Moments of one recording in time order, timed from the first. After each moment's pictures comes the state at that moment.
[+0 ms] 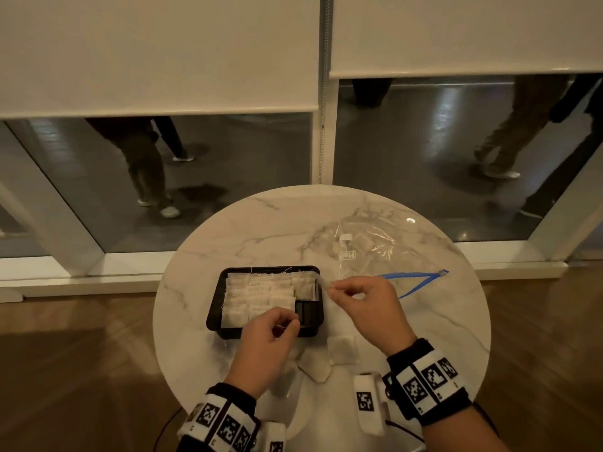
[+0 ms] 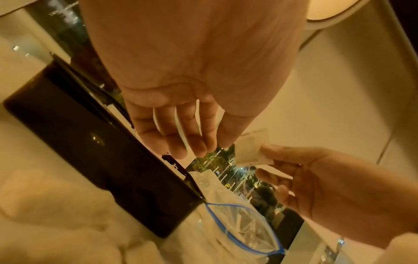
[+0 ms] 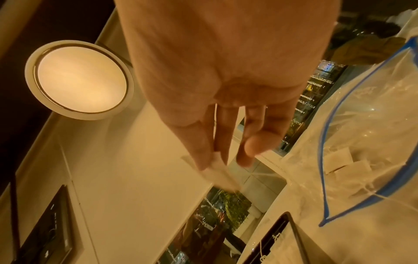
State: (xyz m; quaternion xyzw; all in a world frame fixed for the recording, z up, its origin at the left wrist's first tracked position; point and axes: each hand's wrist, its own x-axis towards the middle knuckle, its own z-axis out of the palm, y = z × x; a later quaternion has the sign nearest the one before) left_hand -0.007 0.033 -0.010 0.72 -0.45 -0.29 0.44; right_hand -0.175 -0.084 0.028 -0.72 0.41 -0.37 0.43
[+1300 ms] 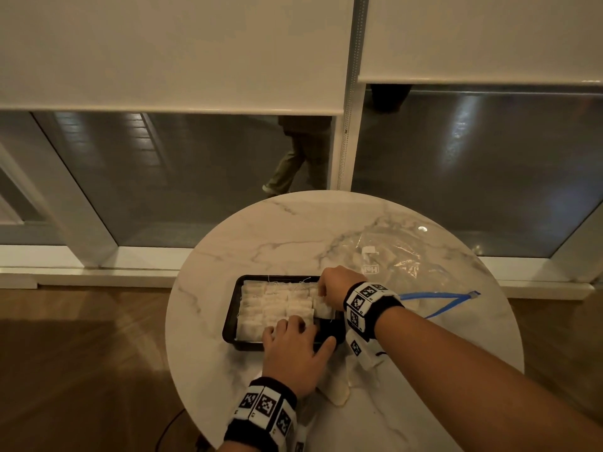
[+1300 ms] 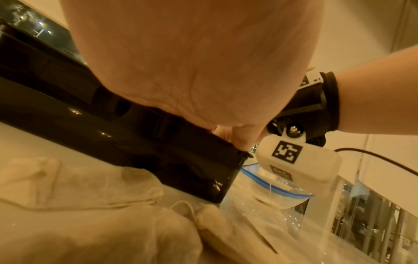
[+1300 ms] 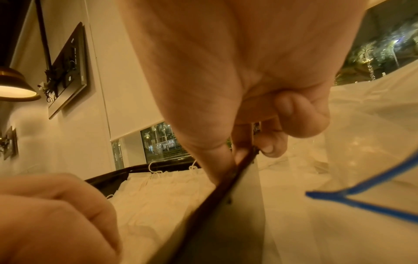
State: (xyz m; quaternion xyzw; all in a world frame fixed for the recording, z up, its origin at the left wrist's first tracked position) left_hand -0.005 -0.009 -0.052 0.82 -0.55 -0.13 0.08; right_hand -0.067 -0.172 0.007 -0.89 0.42 0.10 0.14
